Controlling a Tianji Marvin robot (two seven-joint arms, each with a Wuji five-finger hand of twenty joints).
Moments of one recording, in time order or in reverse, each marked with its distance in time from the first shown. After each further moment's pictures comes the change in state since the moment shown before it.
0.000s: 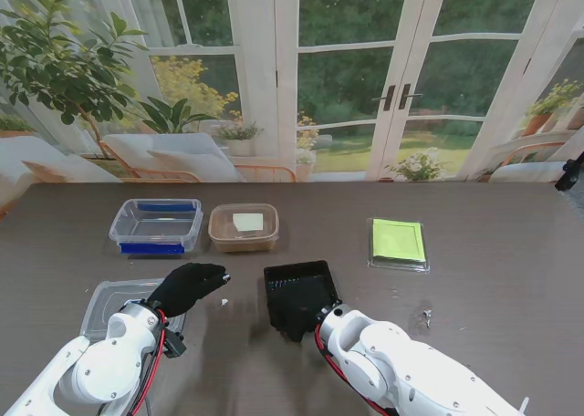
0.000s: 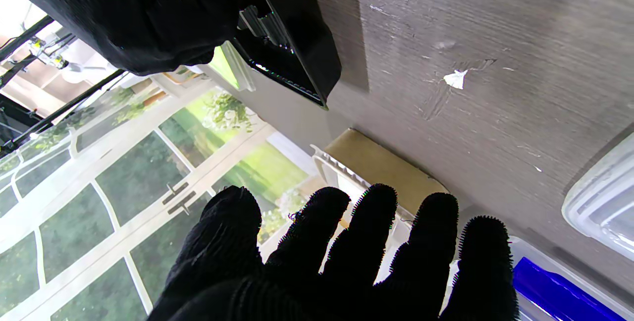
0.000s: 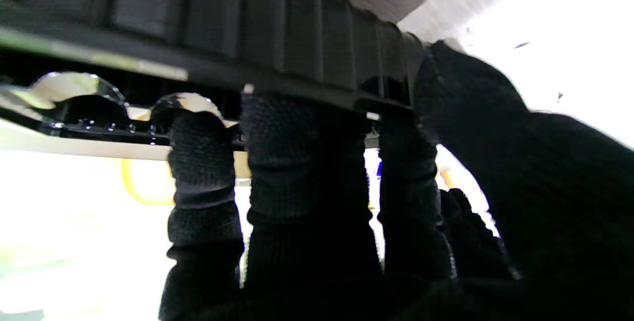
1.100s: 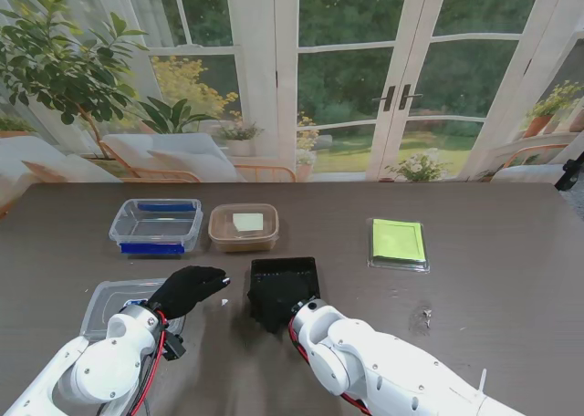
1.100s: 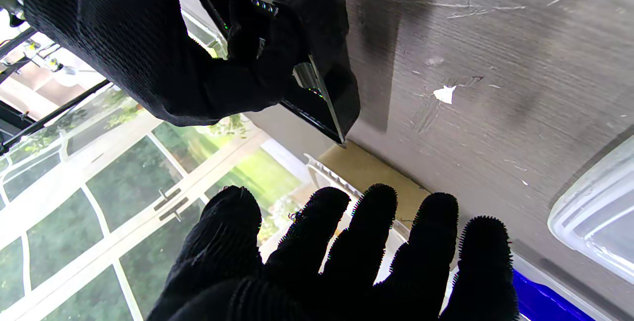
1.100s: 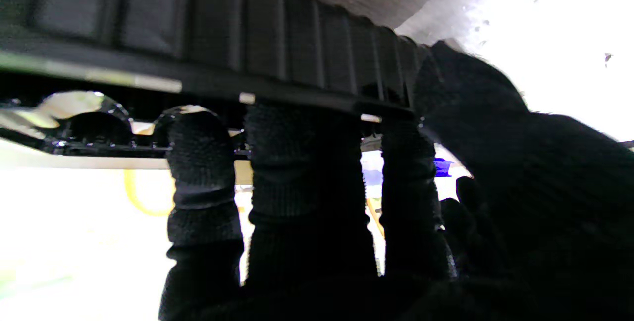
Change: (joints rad) left arm 0.003 0.002 -0.002 -0.003 -0.010 0.020 -0.025; right arm 0.105 -0.102 -0.137 0.089 0.128 0.171 -0.024; left_hand 0.000 0.000 0.000 0.000 0.000 0.000 0.000 0.000 0.000 0.000 0.000 0.000 0.000 0.000 0.000 0.000 0.000 0.000 0.000 0.000; right_hand -0.002 0.002 0.000 0.000 -0.089 -0.014 -0.066 -0.002 -0.153 0.002 0.003 -0.009 -0.084 0.001 0.005 0.013 0.000 0.000 0.001 0.000
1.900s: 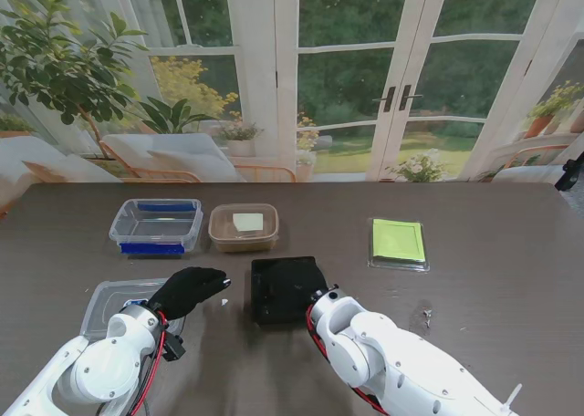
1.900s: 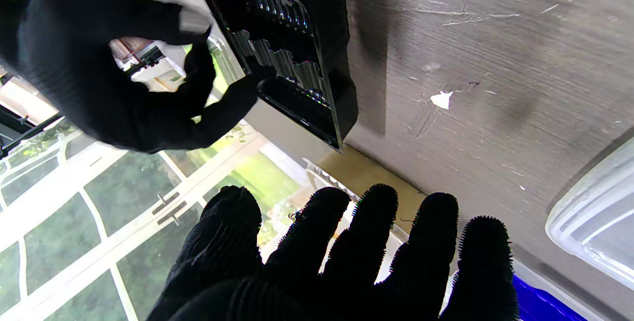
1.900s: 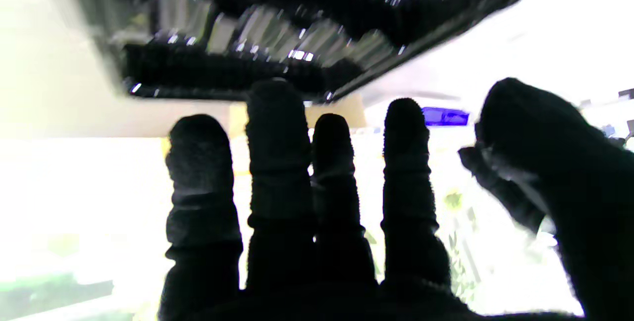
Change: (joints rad) left arm -0.002 0.003 0.001 0.002 -0.001 0.000 -0.013; right arm -0.109 0.041 0.201 -0.104 -0.042 -0.073 0.012; left_hand 0.000 0.000 0.000 0.000 0.000 0.001 0.000 0.001 0.001 0.005 0.000 0.000 0.000 0.000 0.000 0.000 0.000 0.000 0.000 0.000; right_hand -0.273 0.164 -0.004 0.180 -0.110 0.006 -0.340 0.140 -0.231 0.025 0.052 -0.054 -0.138 0.032 0.055 0.000 0.000 0.012 0.001 0.065
